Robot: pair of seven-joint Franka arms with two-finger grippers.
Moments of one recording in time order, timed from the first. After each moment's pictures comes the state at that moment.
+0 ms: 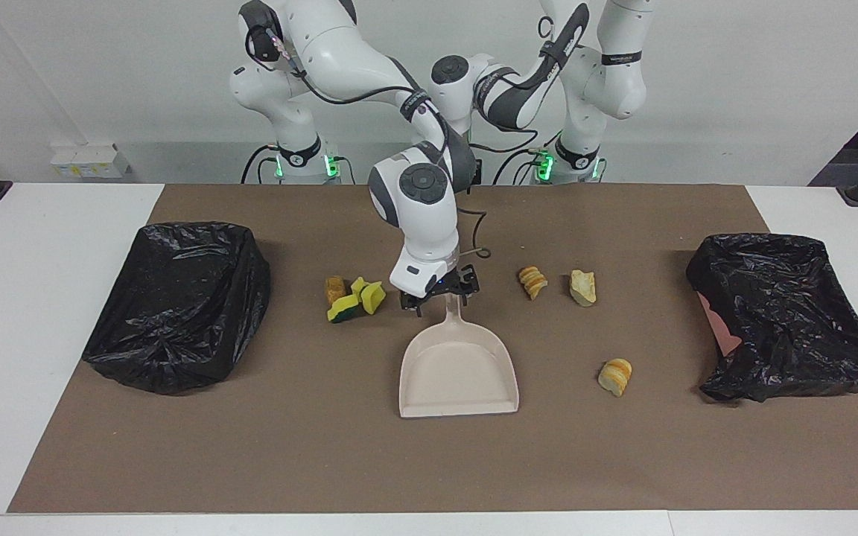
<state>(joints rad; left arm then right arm) -1.07 -0.10 0.02 -2.38 -0.05 2.18 -0.75 0.59 0.51 -0.06 -1.53 0.12 2.12 0.29</state>
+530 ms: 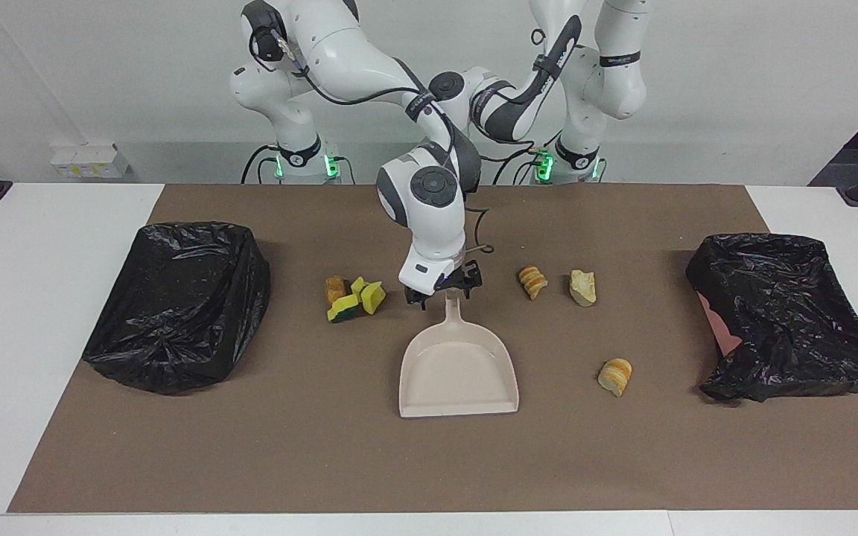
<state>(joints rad) -1.07 -0.05 0.02 -2.38 -0.07 2.21 -0.75 0.61 0.51 -0.05 -1.57 0.12 2.10 0.29</state>
